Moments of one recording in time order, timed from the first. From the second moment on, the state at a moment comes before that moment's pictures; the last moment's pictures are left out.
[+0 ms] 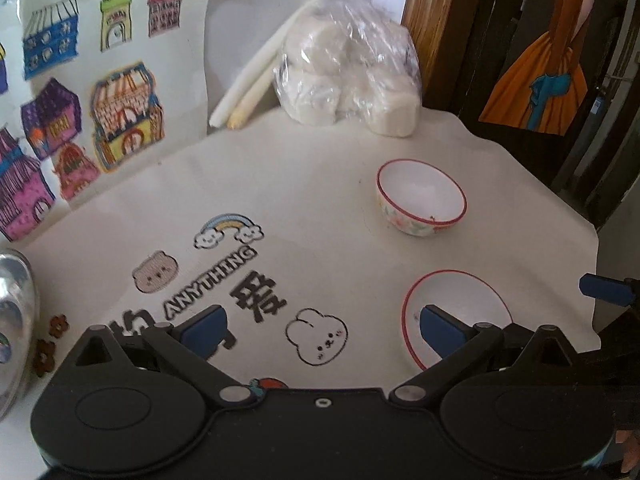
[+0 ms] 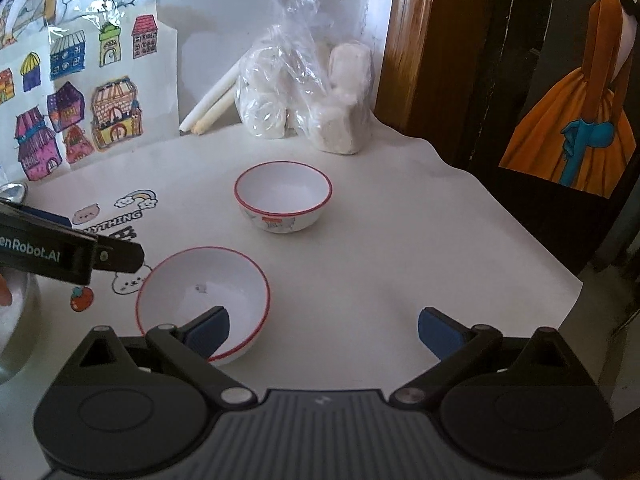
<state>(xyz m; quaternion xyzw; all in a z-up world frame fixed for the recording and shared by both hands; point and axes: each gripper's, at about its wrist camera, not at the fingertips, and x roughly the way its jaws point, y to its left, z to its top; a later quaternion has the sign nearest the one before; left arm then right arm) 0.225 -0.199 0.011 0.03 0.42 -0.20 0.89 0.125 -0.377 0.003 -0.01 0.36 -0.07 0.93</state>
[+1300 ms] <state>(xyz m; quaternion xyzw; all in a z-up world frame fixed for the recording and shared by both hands) 0.213 -0.220 0.007 0.02 0.44 -0.25 0.86 0.129 -0.374 -0.019 0.12 0.36 -0.04 0.93</state>
